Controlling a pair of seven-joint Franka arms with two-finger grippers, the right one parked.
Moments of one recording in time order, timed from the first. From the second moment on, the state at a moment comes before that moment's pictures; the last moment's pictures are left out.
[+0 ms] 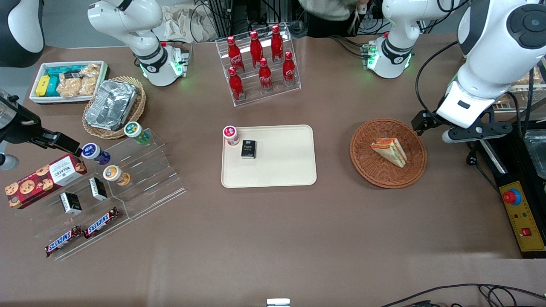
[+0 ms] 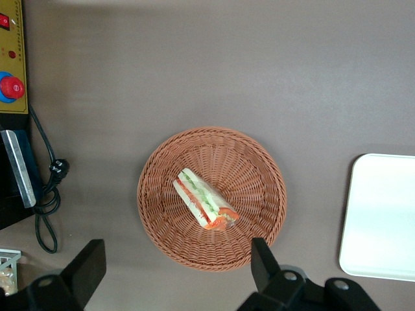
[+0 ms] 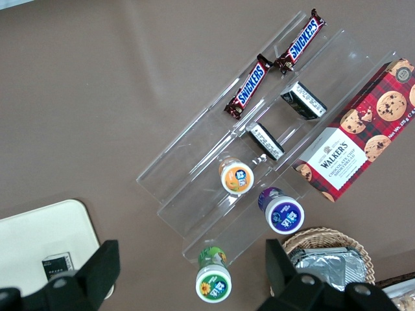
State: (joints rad) arm 0.03 -0.08 -0.23 -1.85 0.07 1.76 -0.30
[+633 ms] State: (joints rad) arm 0.03 -0.08 -0.23 -1.86 0.07 1.70 -0.30
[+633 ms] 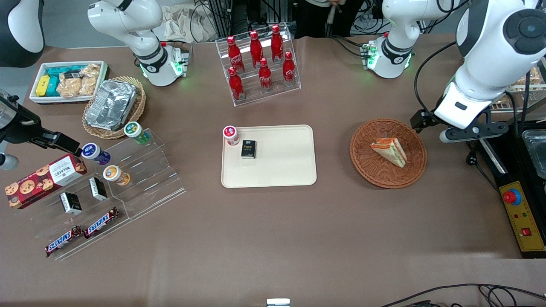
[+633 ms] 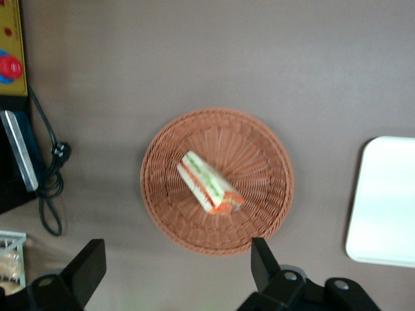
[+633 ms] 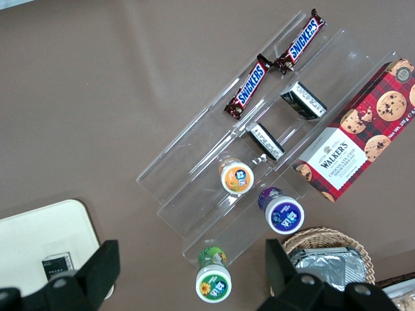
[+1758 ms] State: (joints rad) arm 0.05 -0.17 -0.23 -2.40 0.05 2.25 -0.60
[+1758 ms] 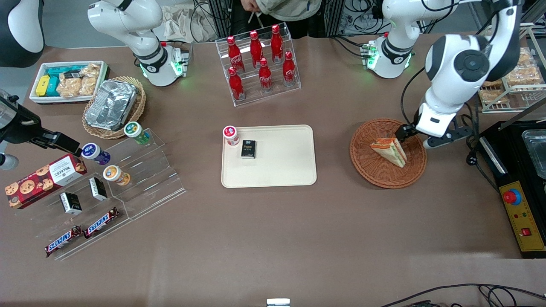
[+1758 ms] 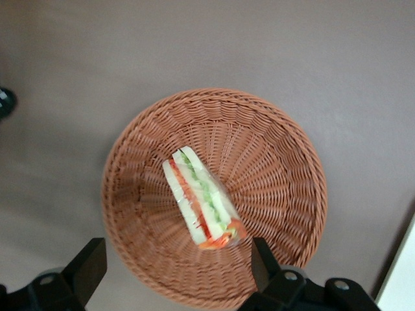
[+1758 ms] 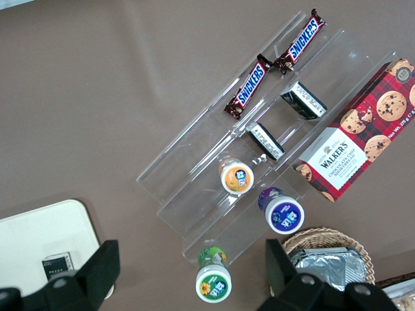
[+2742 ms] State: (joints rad) arm 0.03 0.03 -0.24 -2.48 0.05 2.48 -0.91
